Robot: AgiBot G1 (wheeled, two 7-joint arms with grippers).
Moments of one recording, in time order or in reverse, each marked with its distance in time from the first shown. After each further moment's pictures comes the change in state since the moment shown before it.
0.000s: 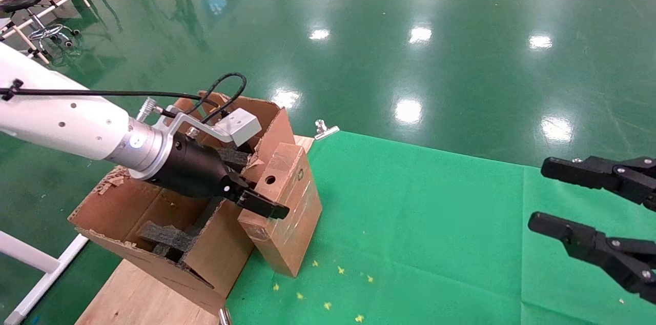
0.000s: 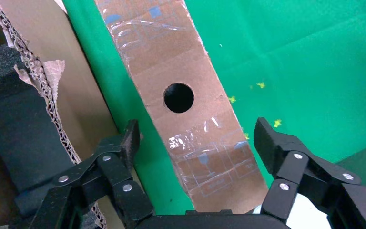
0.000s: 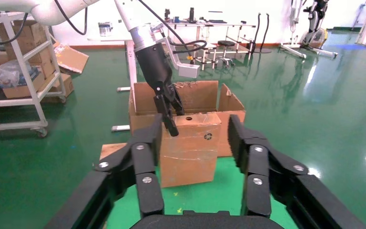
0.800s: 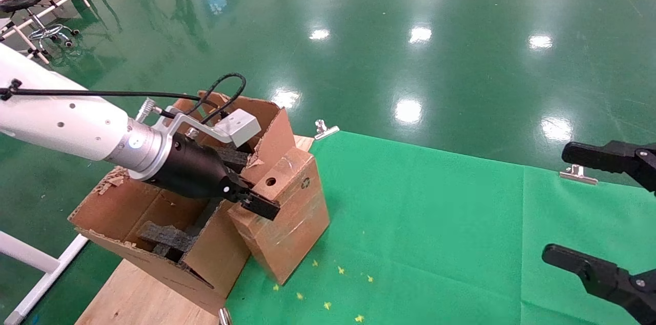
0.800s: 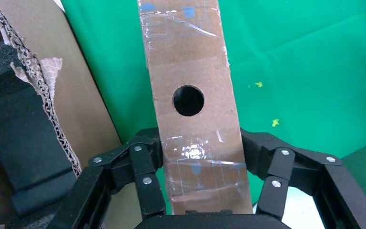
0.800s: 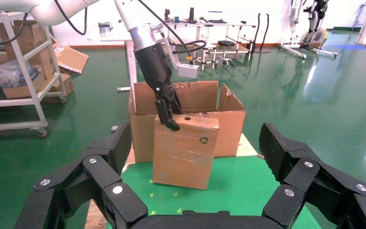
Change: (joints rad) left arm -0.012 -0.007 -0.018 0.003 -0.029 -0.001 0.003; right arm 0.000 0.000 0.000 0.000 0.000 0.000 0.000
